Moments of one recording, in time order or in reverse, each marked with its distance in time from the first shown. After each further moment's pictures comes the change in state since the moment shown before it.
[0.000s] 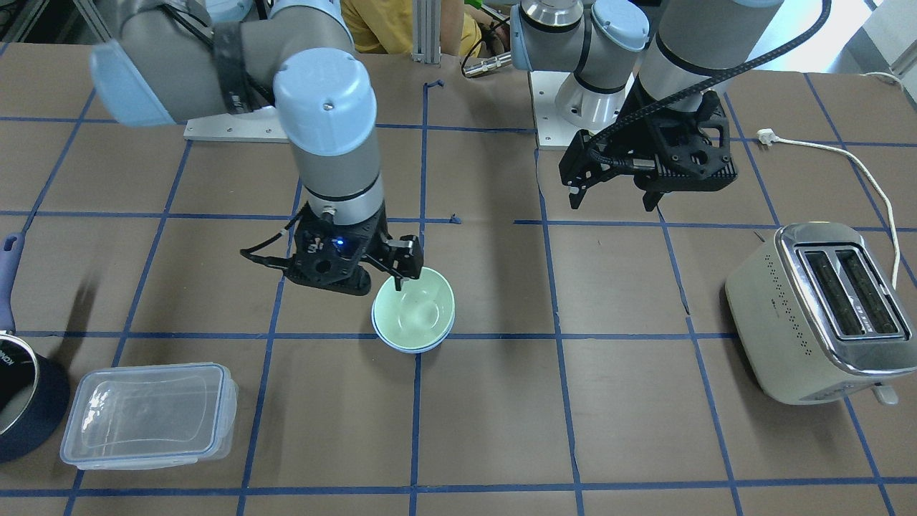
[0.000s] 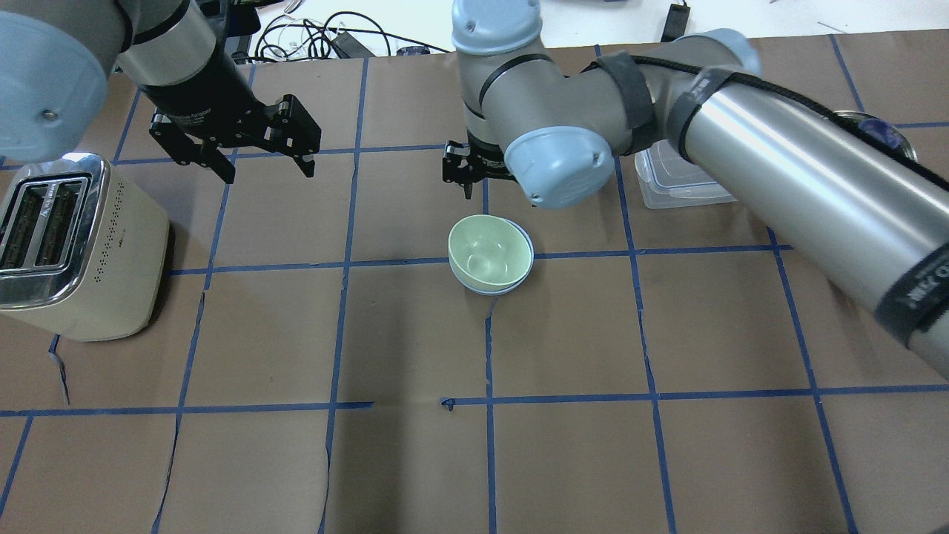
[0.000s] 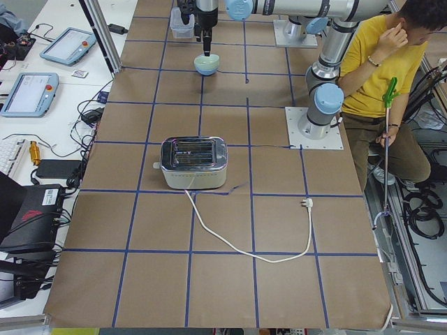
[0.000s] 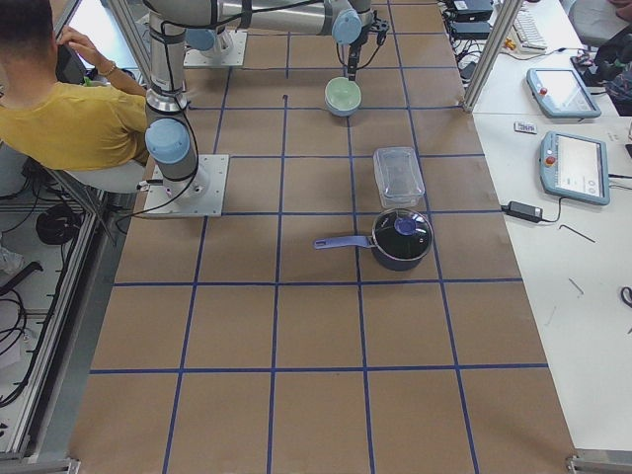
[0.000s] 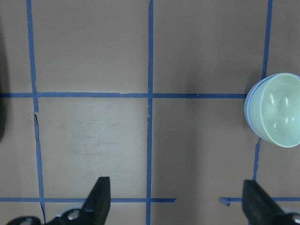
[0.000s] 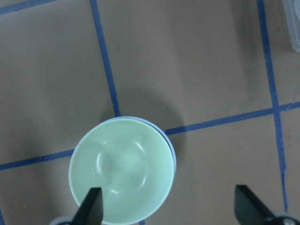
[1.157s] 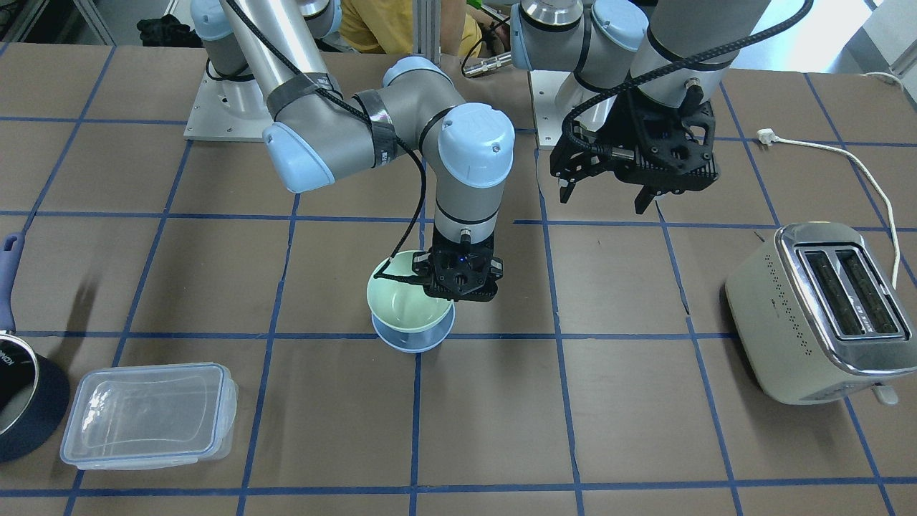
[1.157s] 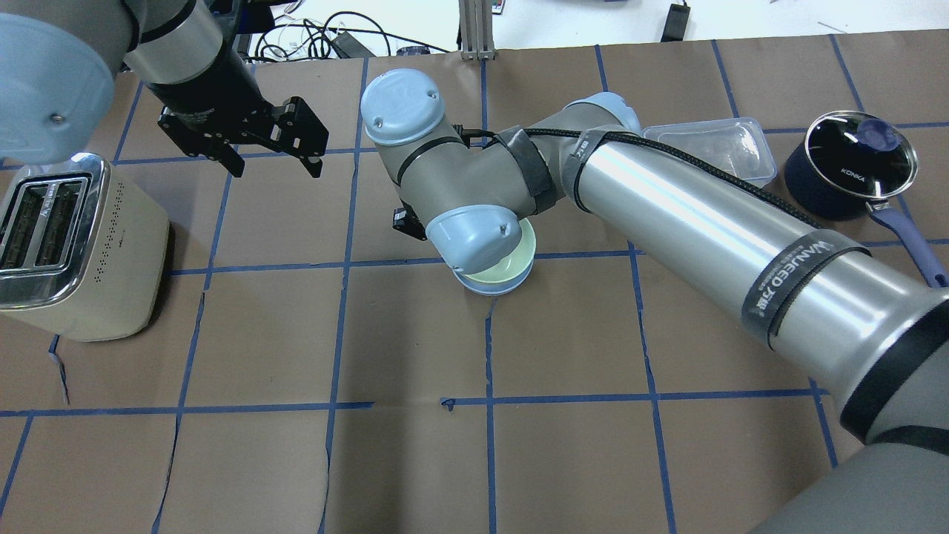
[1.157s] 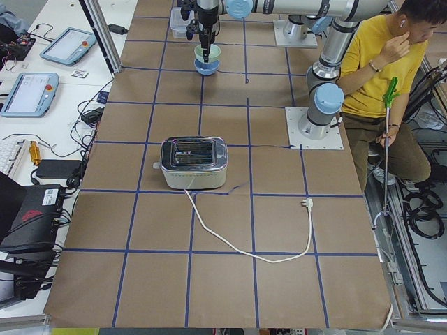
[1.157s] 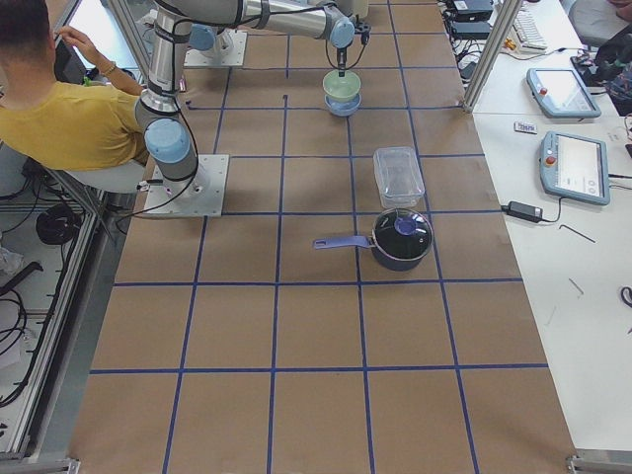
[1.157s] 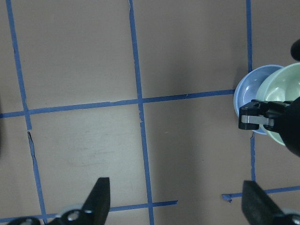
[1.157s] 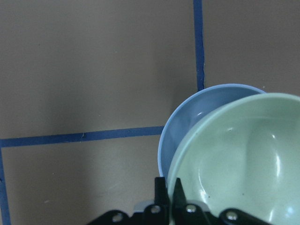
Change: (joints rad) left arm -0.004 0.002 -0.001 0.000 -0.019 0.107; right arm 0.250 0.204 0.001 -0.222 -0.083 0.112
